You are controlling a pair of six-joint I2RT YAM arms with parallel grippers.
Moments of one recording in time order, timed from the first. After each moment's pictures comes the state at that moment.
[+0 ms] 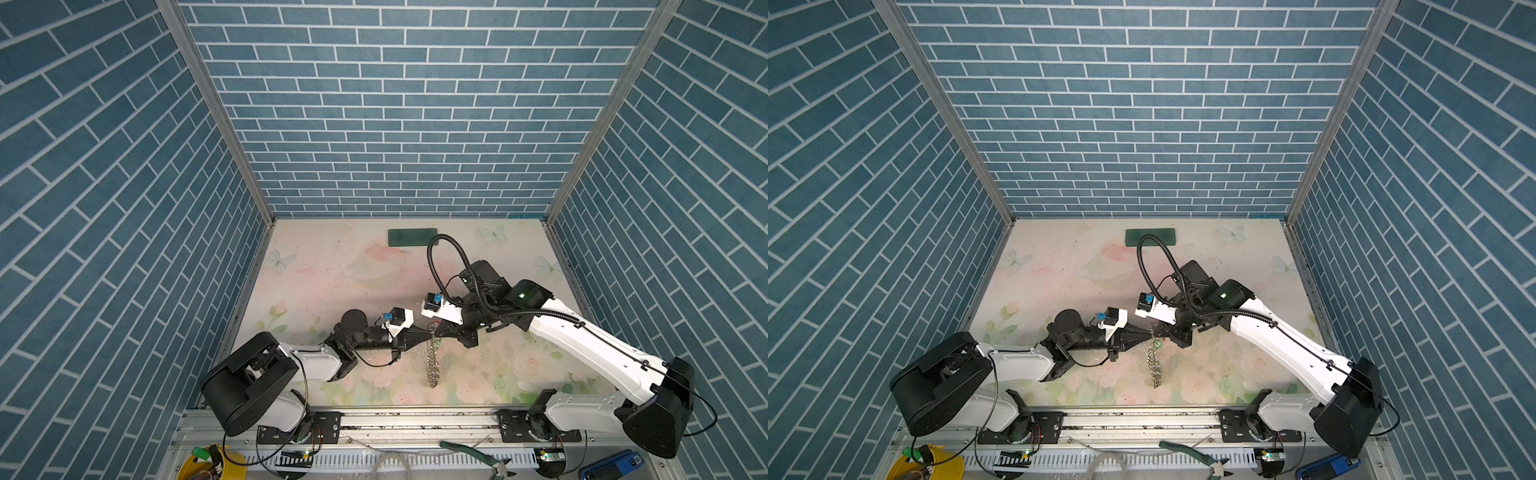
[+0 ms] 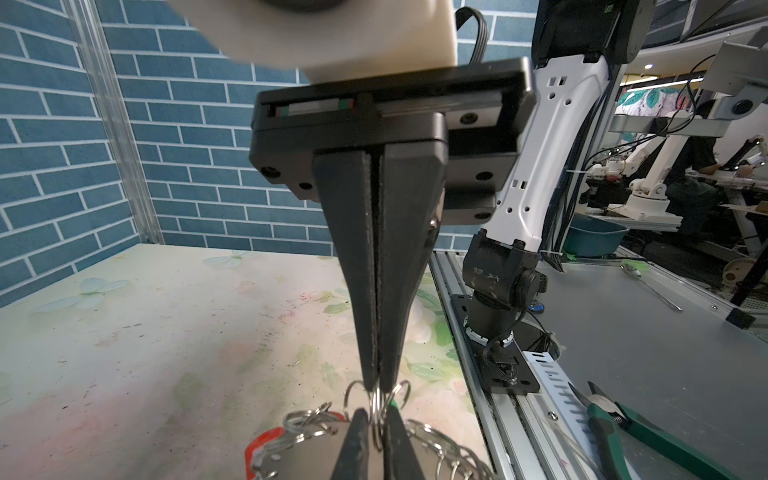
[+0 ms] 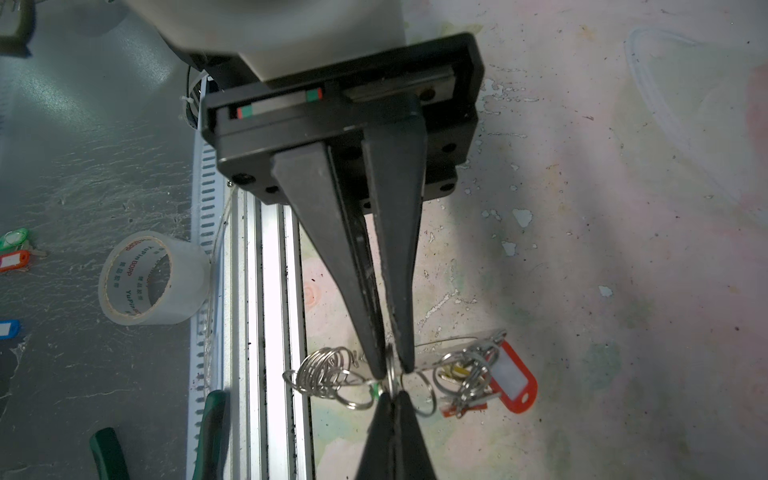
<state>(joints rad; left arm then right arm) -0.77 1.44 0.34 1.14 0.78 -0.09 0.82 1.27 1.15 -0.93 -0.52 -0.53</state>
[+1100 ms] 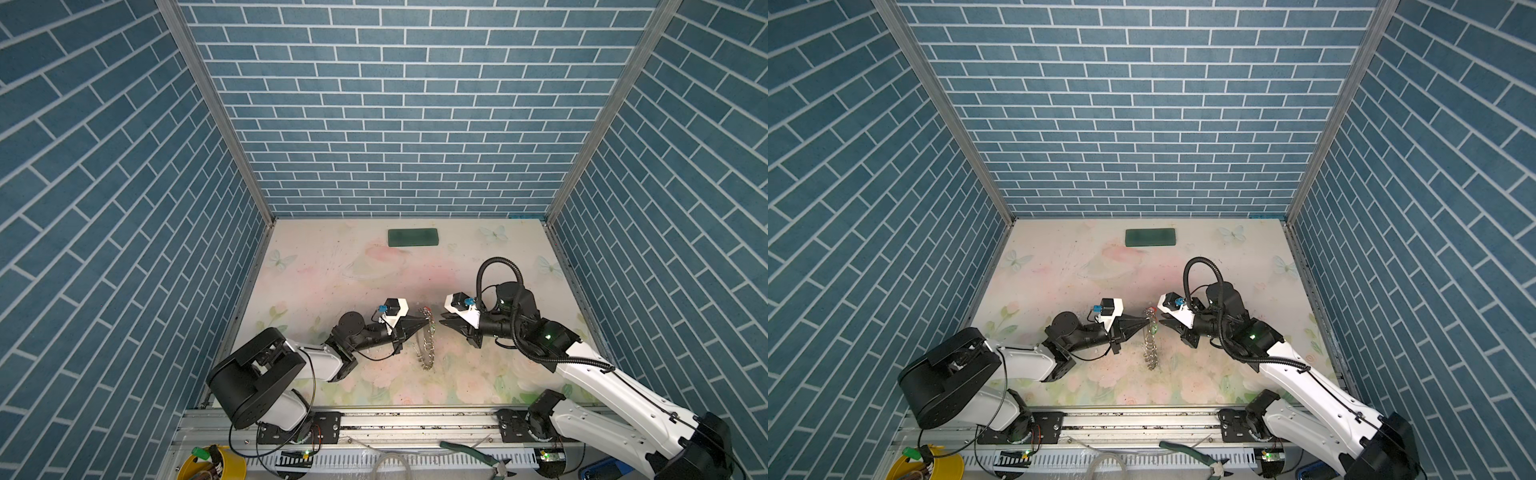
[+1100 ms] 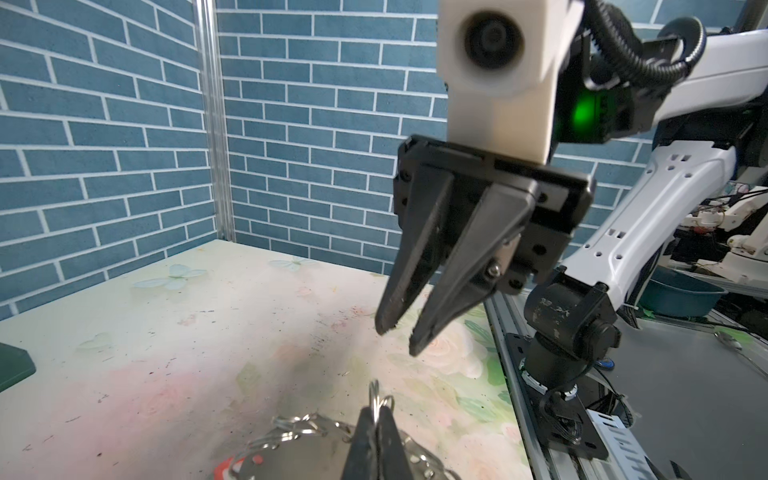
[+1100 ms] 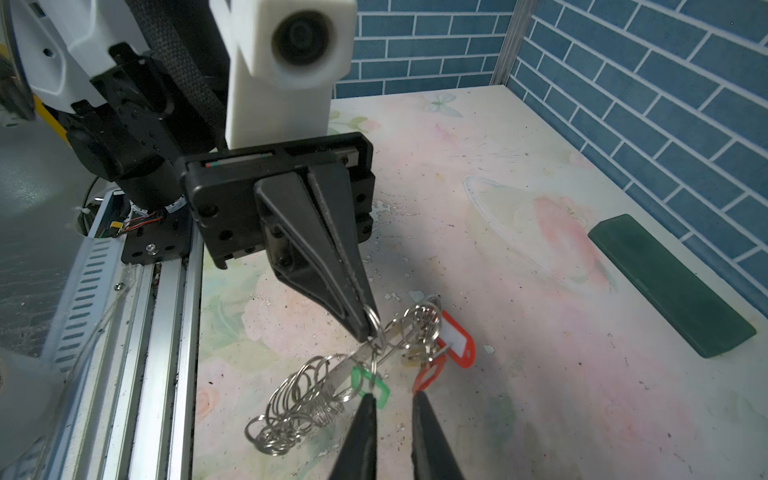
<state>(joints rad) -0.76 1.48 0.31 1.26 0.58 -0.18 0.71 0.91 0.64 -0.25 -0.53 -0.39</state>
